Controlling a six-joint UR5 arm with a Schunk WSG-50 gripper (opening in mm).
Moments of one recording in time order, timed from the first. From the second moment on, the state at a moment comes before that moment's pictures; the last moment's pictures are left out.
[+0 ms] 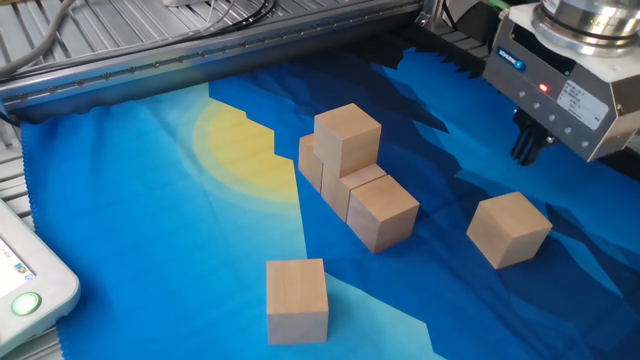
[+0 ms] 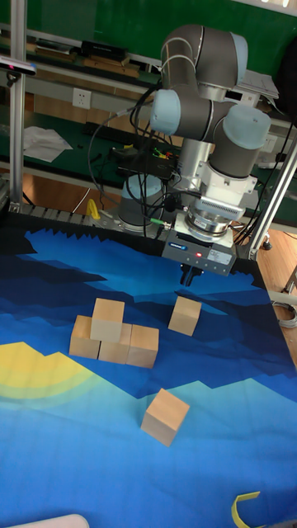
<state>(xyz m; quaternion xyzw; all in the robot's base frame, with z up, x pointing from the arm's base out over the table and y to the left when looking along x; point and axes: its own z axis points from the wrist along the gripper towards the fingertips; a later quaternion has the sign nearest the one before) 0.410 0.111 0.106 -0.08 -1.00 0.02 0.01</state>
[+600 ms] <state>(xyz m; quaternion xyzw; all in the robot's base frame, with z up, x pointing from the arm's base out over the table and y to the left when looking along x) 0.443 0.120 0.103 -0.06 -1.00 0.00 -0.01</state>
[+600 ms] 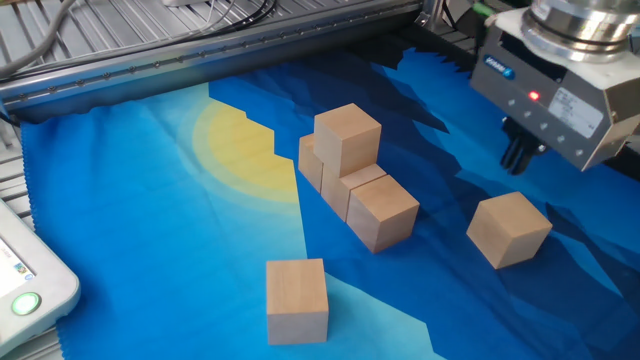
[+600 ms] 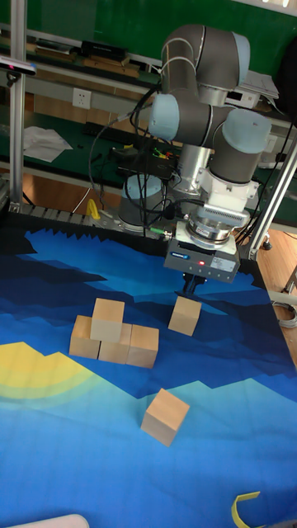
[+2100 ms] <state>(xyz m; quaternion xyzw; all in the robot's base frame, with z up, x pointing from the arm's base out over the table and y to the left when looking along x) 0.438 0.139 0.074 -0.16 -0.98 -0.06 0.00</state>
